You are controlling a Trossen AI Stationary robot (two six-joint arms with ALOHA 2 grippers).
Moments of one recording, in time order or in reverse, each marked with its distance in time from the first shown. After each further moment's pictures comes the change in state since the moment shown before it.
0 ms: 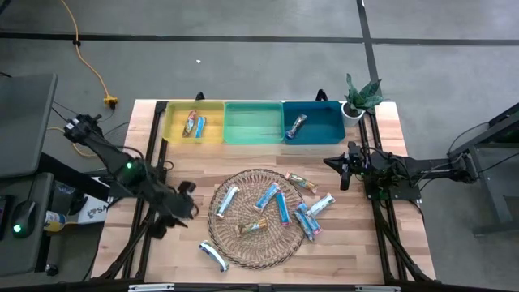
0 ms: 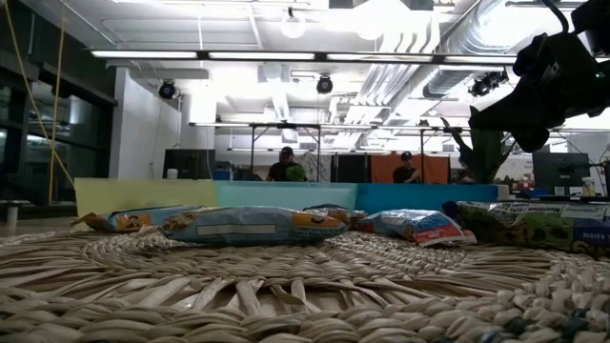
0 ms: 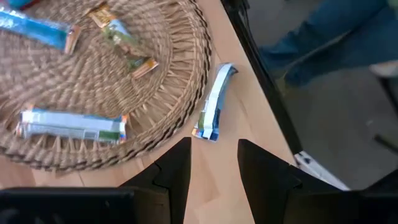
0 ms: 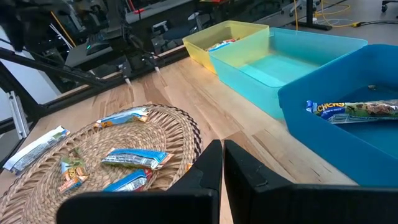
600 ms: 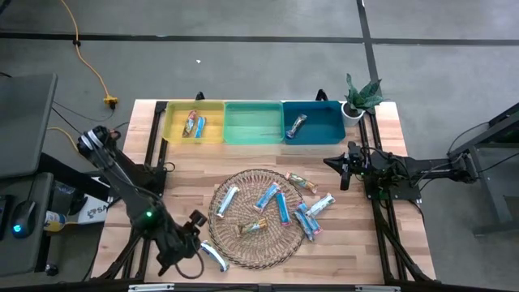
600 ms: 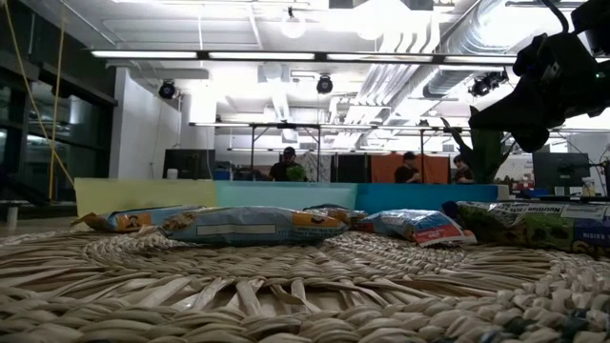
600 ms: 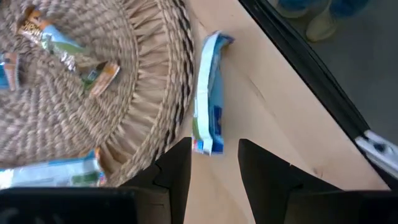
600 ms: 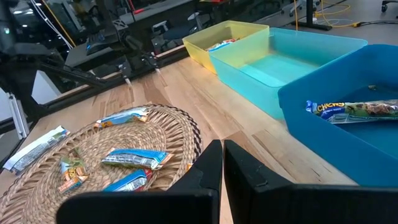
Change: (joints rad) left arm -0.209 0.347 0.000 0.166 -0.185 0.118; right arm 0.000 0.000 0.000 0.000 0.000 0.000
